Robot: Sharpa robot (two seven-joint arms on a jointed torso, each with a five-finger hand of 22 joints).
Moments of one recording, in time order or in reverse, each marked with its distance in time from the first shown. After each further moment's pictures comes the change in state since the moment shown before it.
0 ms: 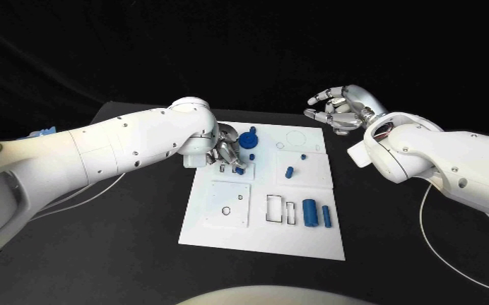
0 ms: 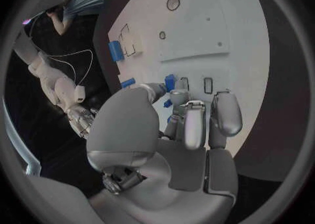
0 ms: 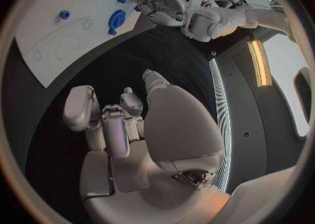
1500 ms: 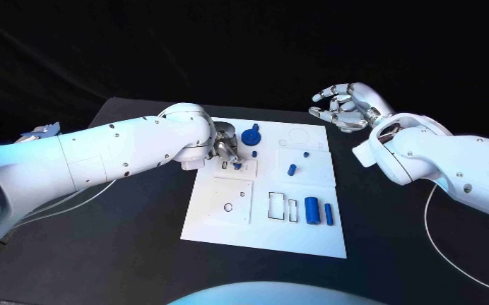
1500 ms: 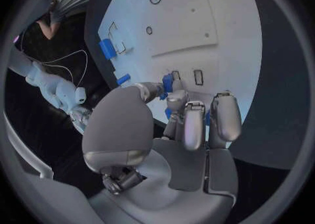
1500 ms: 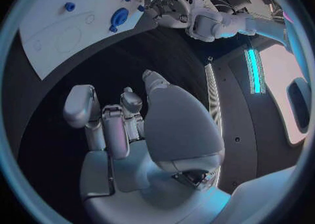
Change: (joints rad) left arm -0.034 -0.075 0.007 0.102 -0.136 -0.150 0.016; left_hand -0.076 -0.075 0.082 -0.022 0.034 0.030 -0.014 0.012 0.099 0.067 -0.013 0.036 0.060 0.000 -0.007 0.012 0.000 0.000 0.031 -0.009 0.023 0.050; right arm -0.014 -0.008 0.000 0.000 -0.072 -0.033 0.052; right_hand 0.000 0.000 0.008 0.003 0.004 0.000 0.000 0.004 -0.006 -0.029 -0.003 -0.021 -0.049 0.000 0.000 -0.012 0.001 0.000 -0.007 -0.007 -0.026 -0.021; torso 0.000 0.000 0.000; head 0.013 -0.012
